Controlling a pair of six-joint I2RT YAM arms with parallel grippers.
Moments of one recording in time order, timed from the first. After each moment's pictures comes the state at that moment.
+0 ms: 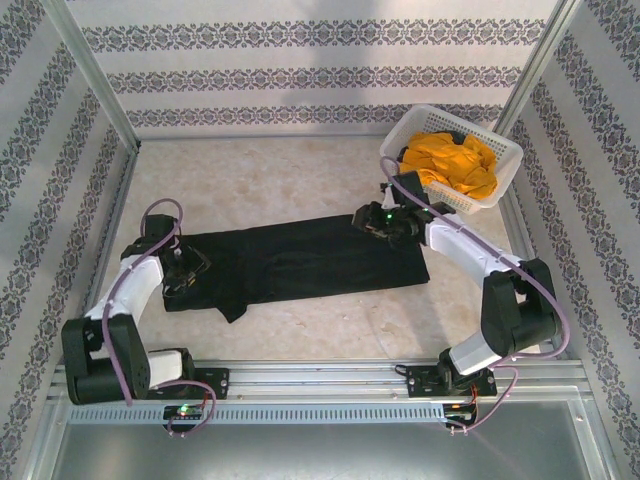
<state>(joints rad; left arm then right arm) 0.17 1.28 0.71 -0.67 0.21 -0.65 0.35 1.53 1.03 -0.41 -0.40 0.68</state>
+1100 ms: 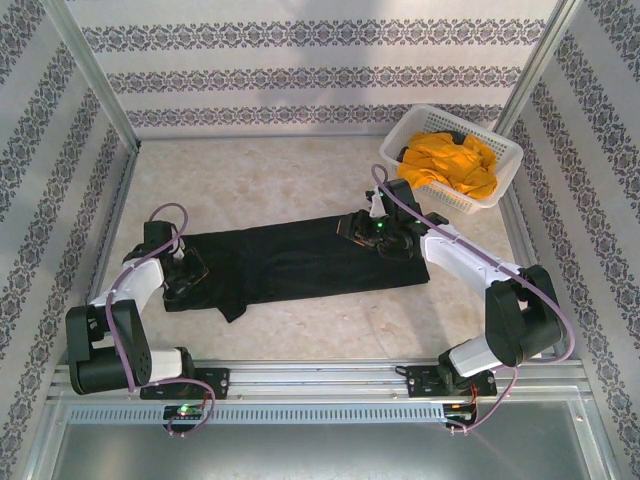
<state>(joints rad) 0.21 1.31 0.64 -0.54 0.30 -0.53 0.42 1.48 0.97 -0.32 -0.49 0.75</state>
